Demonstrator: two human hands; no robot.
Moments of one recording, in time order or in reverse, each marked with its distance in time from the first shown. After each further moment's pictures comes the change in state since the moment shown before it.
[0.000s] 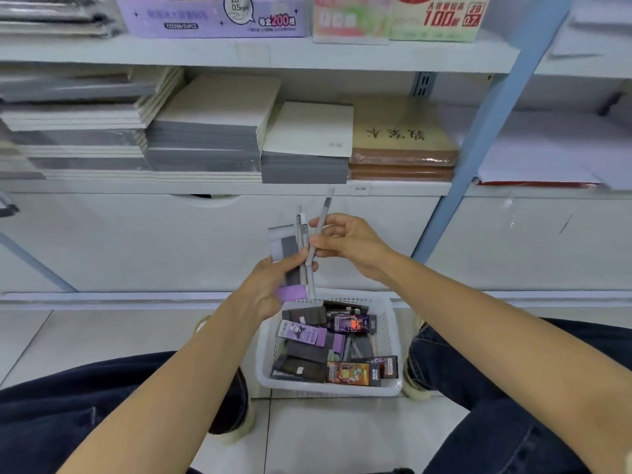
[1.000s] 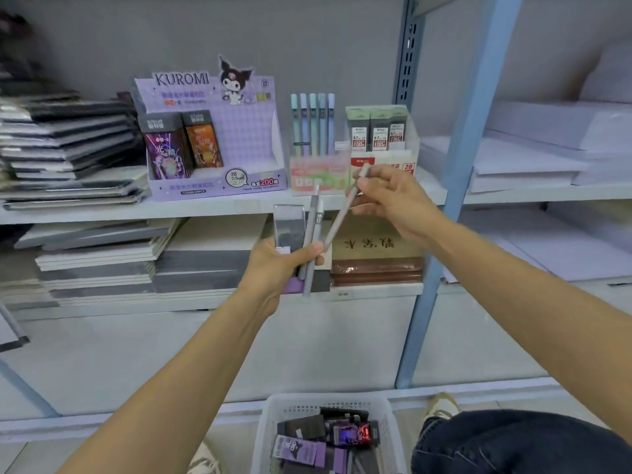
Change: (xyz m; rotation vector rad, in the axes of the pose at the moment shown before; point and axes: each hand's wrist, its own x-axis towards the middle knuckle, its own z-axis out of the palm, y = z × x) left_hand -0.027 0.152 0.103 0.267 -0.091 0.491; right_hand -0.004 -0.220 -0.070 -0.096 0.147 -0.468
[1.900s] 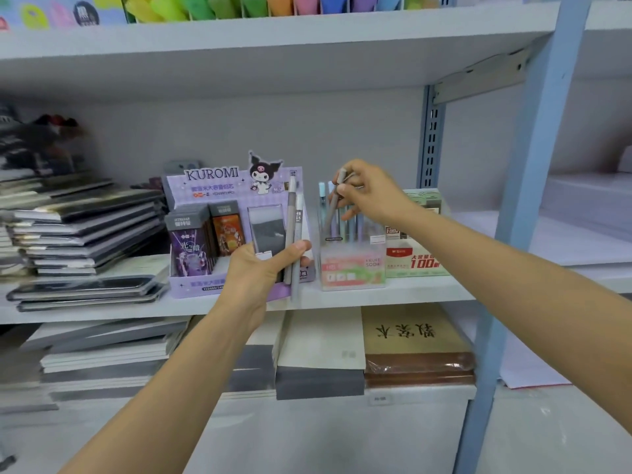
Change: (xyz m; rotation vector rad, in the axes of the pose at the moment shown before) left_hand 0.072 0.102 -0.032 -0.060 0.065 0.302; right_hand 0.145 -0.070 0.042 -0.483 -0.007 -0.194
